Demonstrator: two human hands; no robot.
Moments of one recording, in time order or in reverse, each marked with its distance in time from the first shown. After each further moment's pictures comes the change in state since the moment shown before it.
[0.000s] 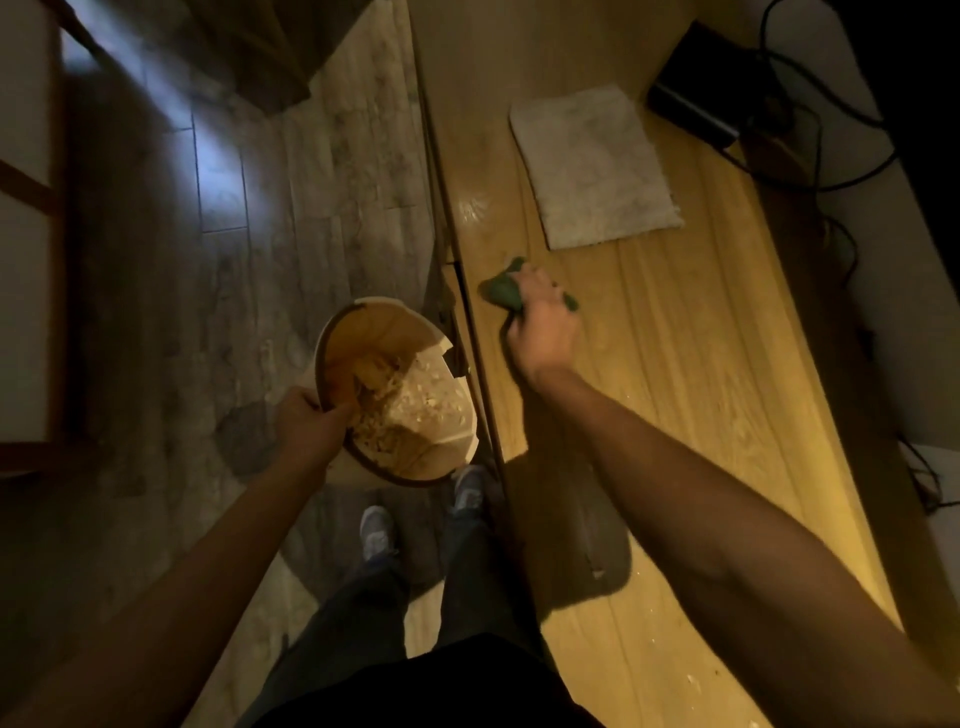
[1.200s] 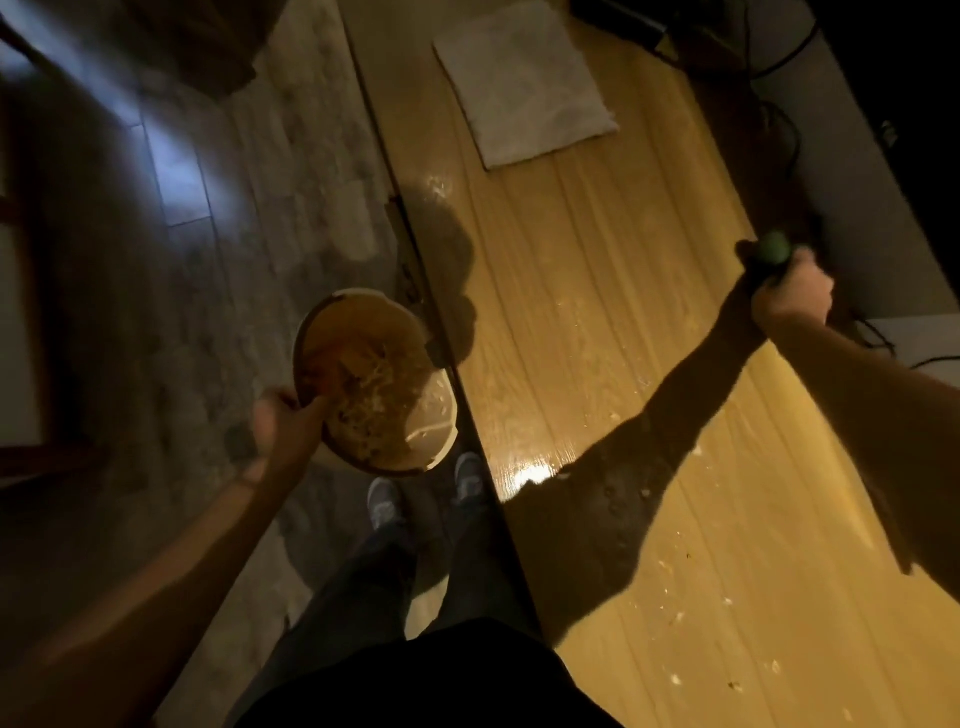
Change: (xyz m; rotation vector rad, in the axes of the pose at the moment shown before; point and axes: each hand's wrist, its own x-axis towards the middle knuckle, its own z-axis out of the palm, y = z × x) left_hand -0.052 -0.054 0.014 -0.035 -0.017 0.036; right_hand -0.063 0.283 -0.171 -0.078 0.131 0.759
